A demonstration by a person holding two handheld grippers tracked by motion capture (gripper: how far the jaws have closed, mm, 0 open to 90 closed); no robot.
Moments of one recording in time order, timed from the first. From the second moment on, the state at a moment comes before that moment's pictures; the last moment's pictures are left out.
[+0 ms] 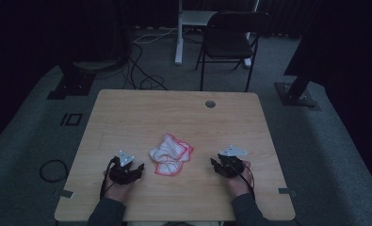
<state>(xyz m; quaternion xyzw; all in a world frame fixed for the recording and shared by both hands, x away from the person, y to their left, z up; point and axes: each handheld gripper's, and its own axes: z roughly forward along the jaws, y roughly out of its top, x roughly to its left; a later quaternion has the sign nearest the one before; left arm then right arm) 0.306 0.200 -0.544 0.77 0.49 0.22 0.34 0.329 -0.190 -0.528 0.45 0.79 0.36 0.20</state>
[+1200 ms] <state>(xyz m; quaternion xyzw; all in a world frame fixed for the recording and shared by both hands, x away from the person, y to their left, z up) 0.294 0.176 -0.536 0.80 0.43 0.19 0.37 0.341 -0.142 -0.510 0.38 0.82 0.38 0.21</state>
